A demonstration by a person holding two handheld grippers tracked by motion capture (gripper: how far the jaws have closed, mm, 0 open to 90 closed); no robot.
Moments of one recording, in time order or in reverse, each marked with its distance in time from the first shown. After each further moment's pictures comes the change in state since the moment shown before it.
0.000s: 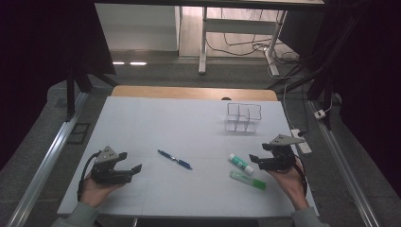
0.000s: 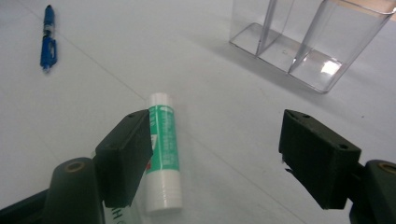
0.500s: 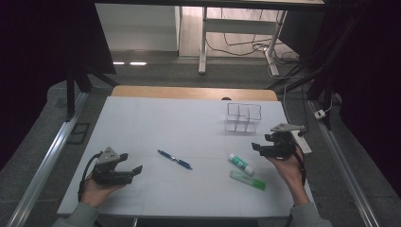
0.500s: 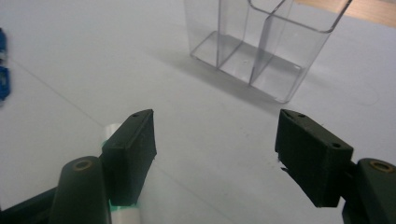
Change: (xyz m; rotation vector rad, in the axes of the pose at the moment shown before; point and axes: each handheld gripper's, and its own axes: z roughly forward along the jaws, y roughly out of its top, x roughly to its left) left arm -0.001 -0.002 0.002 0.010 -0.002 0.008; right arm -0.024 0.025 0.011 0.029 -0.070 0.060
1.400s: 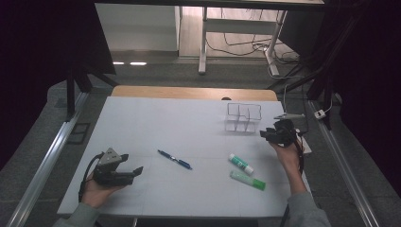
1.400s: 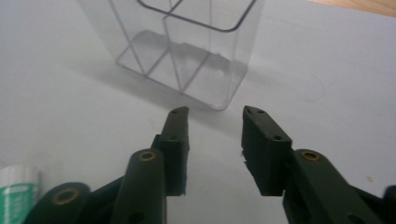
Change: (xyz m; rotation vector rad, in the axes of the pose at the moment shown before) left arm -0.002 -0.001 0.002 0.015 0.013 0.024; right arm -0.049 0.008 0.033 0.047 -0.097 0.110
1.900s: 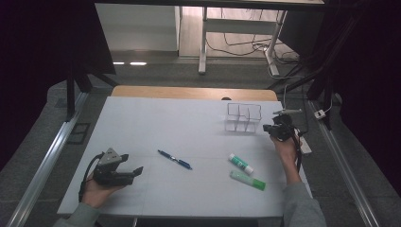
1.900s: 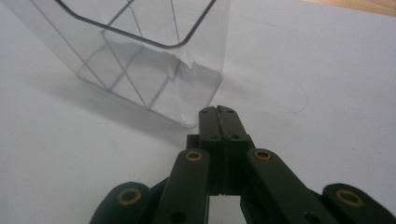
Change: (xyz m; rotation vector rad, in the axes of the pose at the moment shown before) left arm 0.001 -0.001 0.001 0.004 0.001 -0.001; right arm -0.018 0.009 0.025 0.021 -0.028 0.027
